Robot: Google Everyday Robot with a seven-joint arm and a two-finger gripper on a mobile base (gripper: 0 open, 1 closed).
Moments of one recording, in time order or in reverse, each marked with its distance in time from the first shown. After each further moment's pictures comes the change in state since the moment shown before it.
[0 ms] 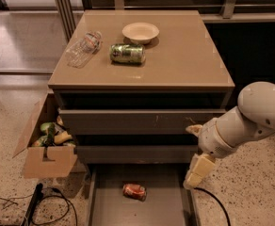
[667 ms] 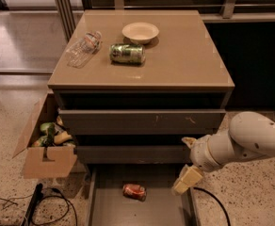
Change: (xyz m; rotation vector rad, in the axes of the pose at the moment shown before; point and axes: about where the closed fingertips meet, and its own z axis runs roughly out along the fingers) arm 0.020 -0.010 0.063 0.062 -0.102 0.084
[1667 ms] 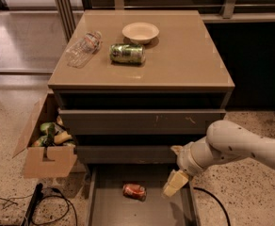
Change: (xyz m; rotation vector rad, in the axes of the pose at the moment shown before) arm 0.019 -0.007 0.074 -0.071 0.036 0.019
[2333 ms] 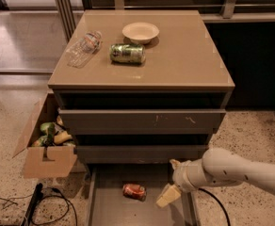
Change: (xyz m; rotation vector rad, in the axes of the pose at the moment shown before) arm 0.038 0.000 0.066 0.065 -0.082 0.101
